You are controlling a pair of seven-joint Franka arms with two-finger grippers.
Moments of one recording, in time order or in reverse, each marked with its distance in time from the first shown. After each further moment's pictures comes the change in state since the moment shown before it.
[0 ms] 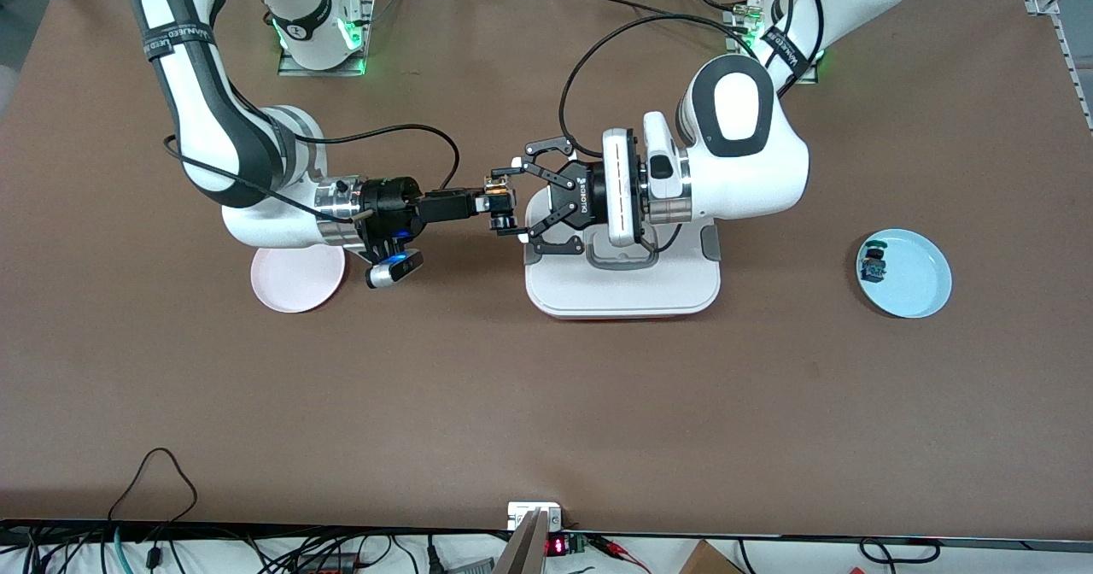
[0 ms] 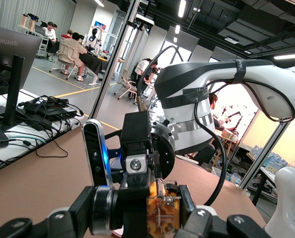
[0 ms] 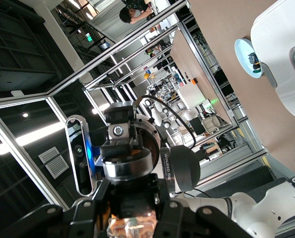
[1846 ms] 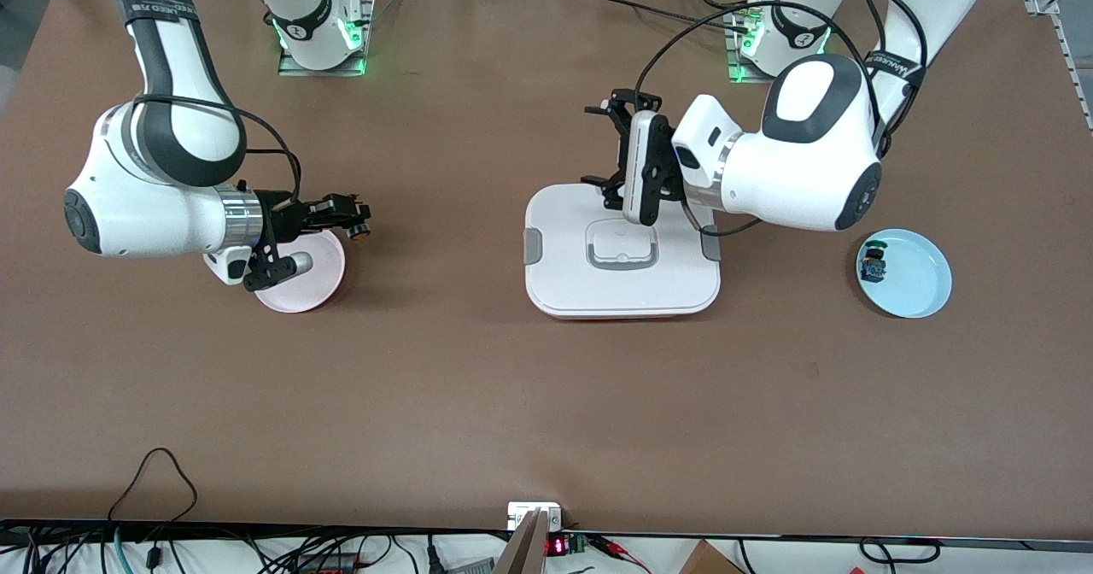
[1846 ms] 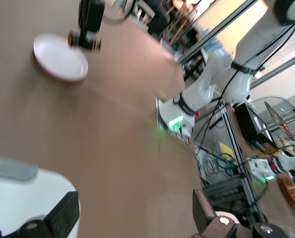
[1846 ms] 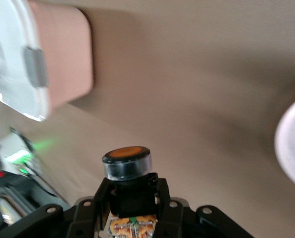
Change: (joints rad) left arm 0.166 -0.079 -0.006 0.020 0.720 -0.685 -0.741; right arm -0.164 -0.072 -0.065 0.013 -1.333 -0.039 -0.208
